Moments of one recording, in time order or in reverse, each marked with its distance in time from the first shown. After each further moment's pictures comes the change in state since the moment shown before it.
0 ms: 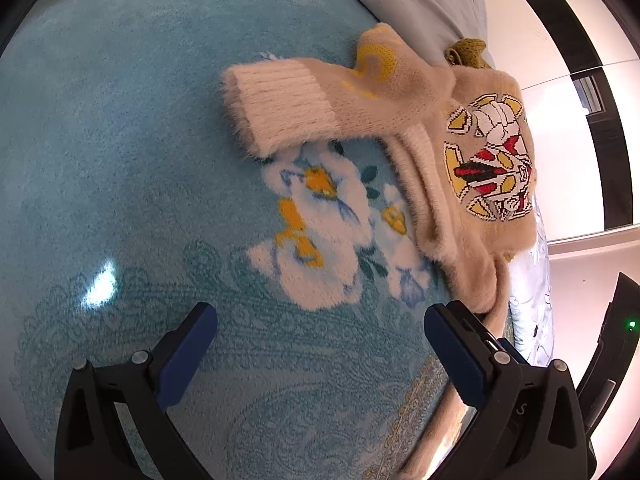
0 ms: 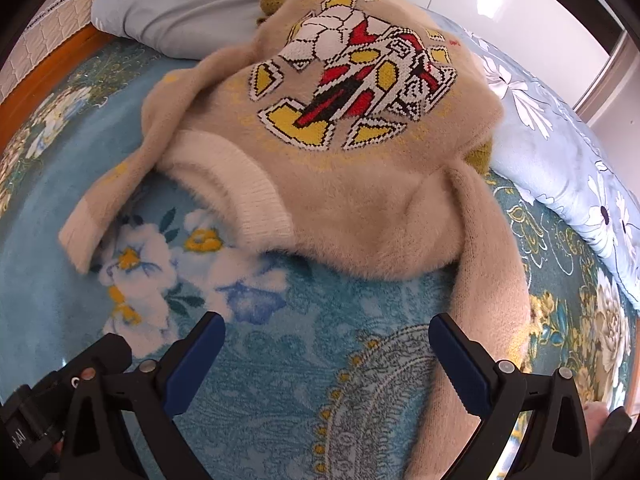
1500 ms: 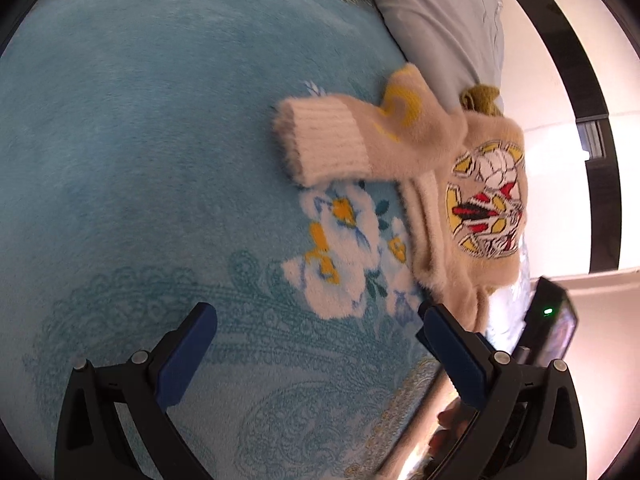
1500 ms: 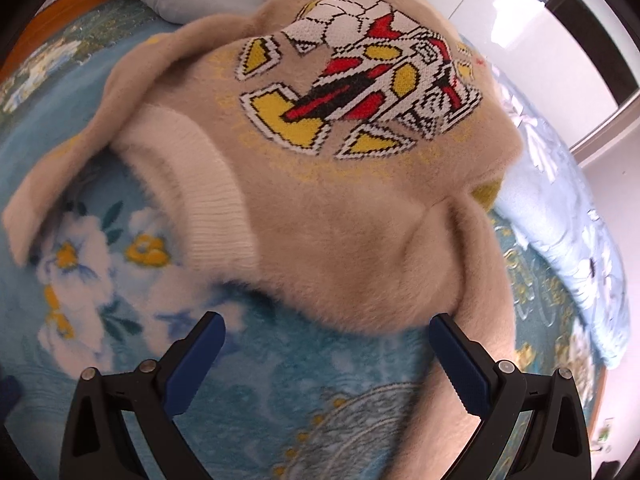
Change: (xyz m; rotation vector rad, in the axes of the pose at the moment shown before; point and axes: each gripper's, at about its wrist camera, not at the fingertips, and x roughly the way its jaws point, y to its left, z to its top) left arm -0.034 0.041 0.020 -0.098 -0.025 -0.078; right arm 0.047 0.012 0.028 -0.118 0.026 -0.182
